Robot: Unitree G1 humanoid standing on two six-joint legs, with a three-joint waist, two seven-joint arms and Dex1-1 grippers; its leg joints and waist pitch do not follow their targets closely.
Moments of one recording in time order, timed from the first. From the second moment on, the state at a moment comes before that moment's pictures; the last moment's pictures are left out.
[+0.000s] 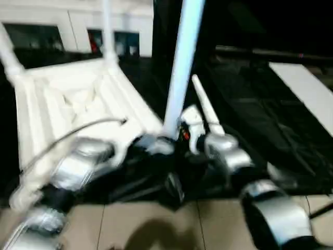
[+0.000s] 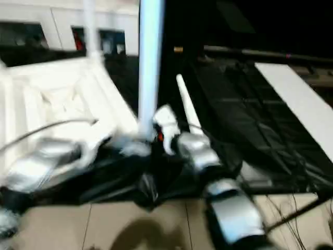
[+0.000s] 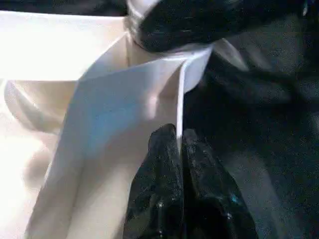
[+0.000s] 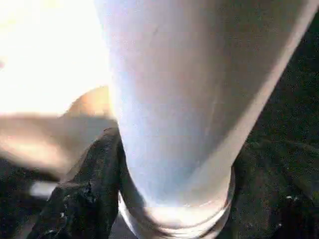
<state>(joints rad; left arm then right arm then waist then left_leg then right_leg) -0.57 0.31 -0.25 0.41 0.00 0.55 -0.73 -0.83 0.01 0.01 1.12 0.09 0.00 0.43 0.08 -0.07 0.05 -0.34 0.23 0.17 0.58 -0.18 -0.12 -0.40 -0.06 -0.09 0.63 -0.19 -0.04</state>
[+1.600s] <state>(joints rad) -0.43 0.59 -0.28 0.24 -0.09 0.38 -1.16 -0.77 -0.14 0.17 1.02 0.03 -0.13 1.17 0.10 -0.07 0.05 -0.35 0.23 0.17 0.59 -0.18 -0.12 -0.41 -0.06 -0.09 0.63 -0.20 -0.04</state>
